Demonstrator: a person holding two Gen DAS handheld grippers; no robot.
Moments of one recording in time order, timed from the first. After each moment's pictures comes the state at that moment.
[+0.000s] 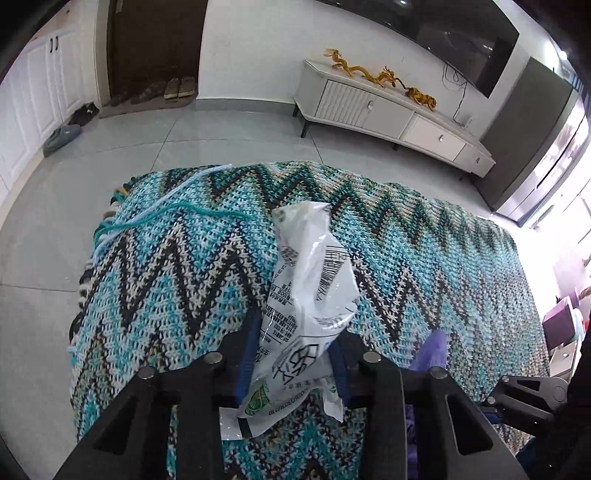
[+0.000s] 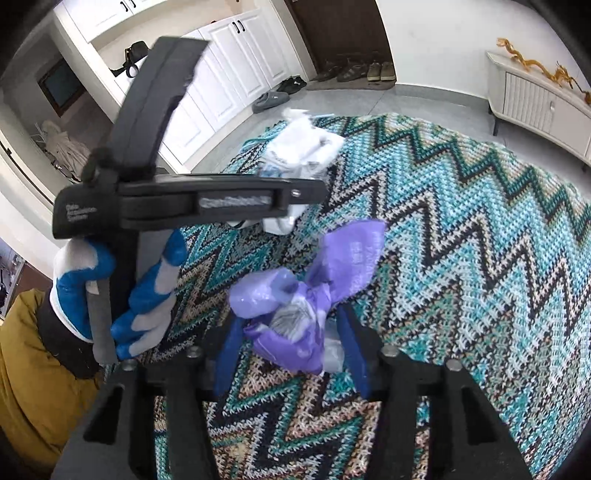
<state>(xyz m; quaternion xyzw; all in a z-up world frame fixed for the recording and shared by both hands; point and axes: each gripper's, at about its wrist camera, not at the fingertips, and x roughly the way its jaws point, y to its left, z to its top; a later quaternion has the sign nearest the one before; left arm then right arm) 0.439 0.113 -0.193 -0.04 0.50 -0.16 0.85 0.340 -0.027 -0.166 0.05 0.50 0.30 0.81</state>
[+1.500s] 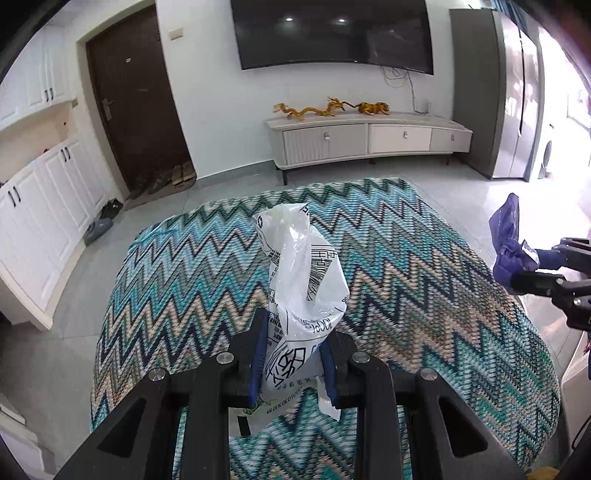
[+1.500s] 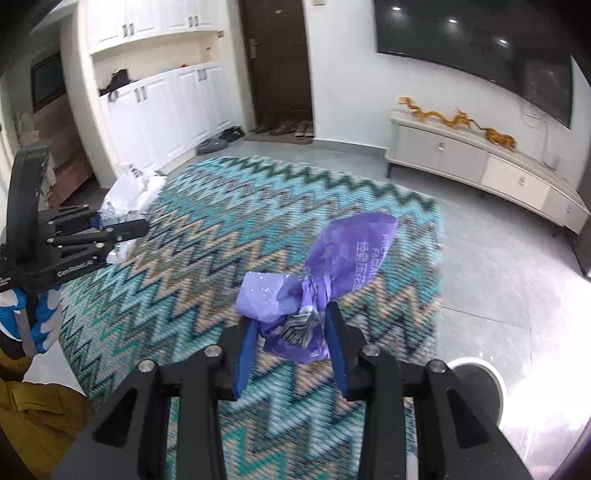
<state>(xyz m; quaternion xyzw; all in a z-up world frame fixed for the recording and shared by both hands) 0.164 -0.053 -0.089 0.12 0.37 -0.12 0.91 0.120 -0.273 -0.077 -0.01 0.40 0.17 0.90</state>
